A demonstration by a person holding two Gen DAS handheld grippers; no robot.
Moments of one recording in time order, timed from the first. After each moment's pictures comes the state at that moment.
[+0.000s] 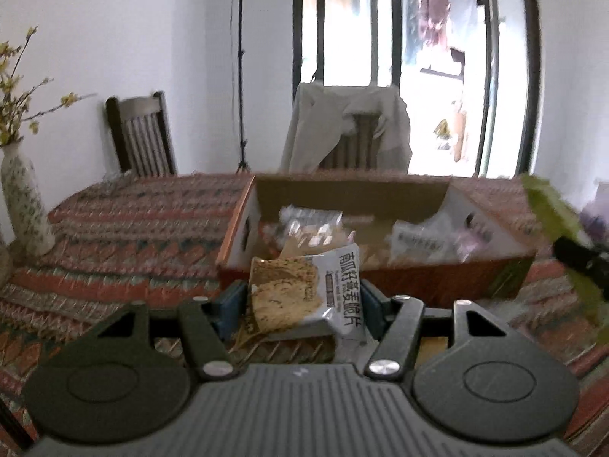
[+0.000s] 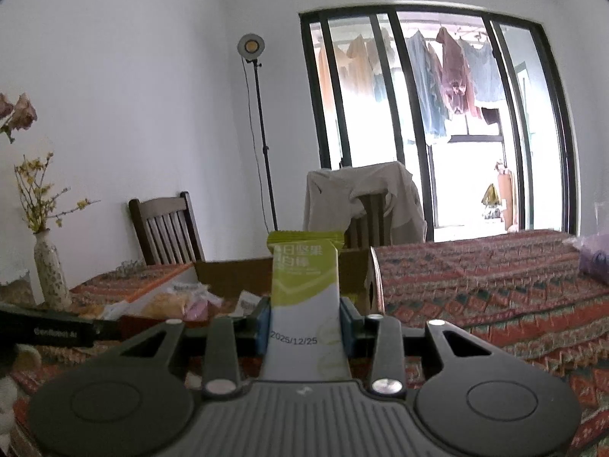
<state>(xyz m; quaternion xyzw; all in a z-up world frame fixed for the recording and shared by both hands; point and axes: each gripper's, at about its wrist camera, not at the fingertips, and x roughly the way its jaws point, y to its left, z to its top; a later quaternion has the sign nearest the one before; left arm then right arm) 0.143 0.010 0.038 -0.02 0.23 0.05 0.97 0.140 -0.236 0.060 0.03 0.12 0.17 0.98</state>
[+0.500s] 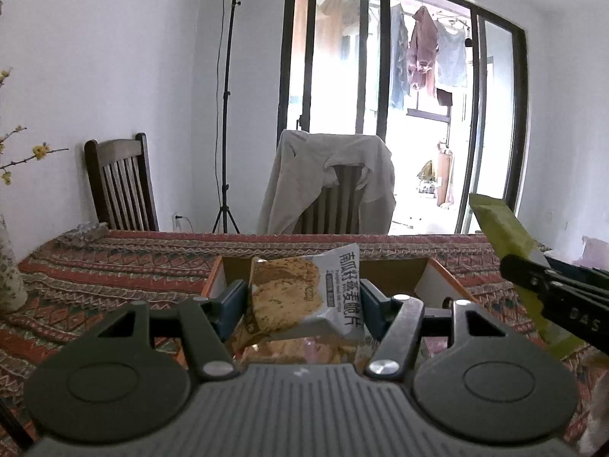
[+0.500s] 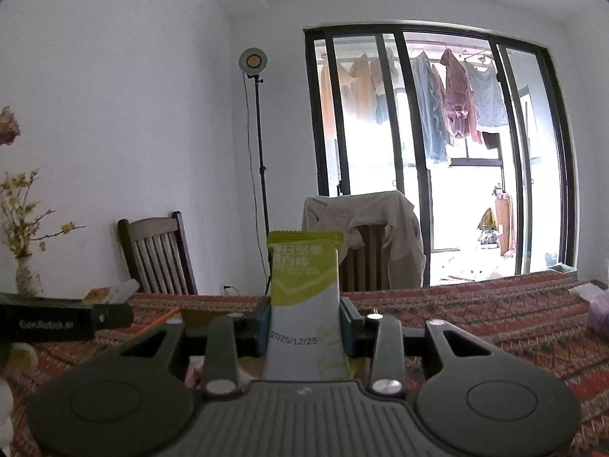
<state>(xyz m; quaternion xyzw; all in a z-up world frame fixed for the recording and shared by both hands) 0.195 -0.007 0.086 -0.03 0.18 0.04 0.98 0.208 -0.213 0.102 0.01 0.10 0.16 0.98</state>
